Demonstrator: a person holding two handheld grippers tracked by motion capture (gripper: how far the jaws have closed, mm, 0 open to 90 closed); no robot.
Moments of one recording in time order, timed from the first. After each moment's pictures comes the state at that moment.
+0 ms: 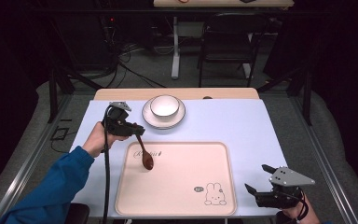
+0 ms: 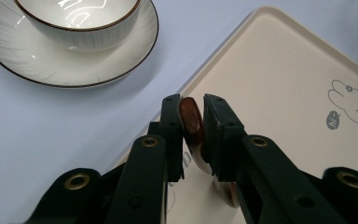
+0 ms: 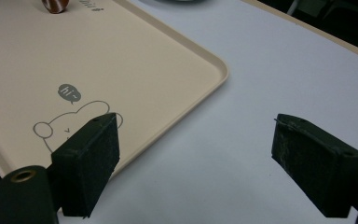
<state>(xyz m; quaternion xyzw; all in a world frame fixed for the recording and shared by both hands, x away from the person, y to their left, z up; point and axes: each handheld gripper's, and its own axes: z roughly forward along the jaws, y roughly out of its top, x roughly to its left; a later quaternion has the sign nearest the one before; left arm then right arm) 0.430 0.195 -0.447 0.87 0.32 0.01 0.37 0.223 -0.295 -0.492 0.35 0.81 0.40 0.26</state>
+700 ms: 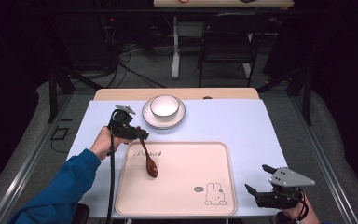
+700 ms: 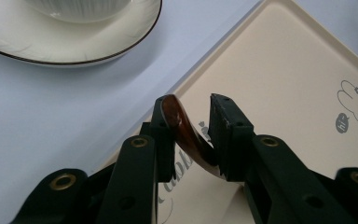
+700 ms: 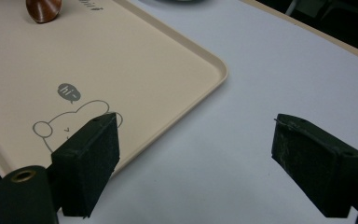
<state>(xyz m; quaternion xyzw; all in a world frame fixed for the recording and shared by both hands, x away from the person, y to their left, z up) 0.441 0.190 -0.479 0.87 0.35 -0.02 0.36 0.221 -0.295 -0.491 0.35 0.81 0.40 0.26</state>
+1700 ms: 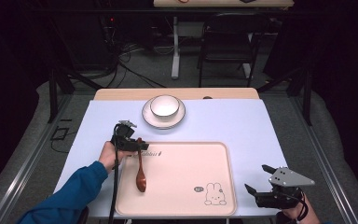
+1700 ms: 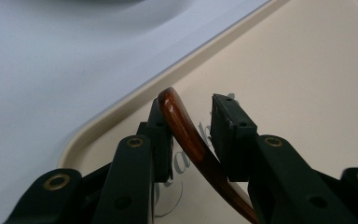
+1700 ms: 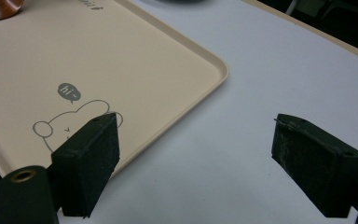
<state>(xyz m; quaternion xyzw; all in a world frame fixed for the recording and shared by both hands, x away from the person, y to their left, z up) 0.422 0.188 -0.527 0.85 0.41 0.00 0.34 0.221 -0.294 -0.491 0.35 0.81 0.40 0.26</state>
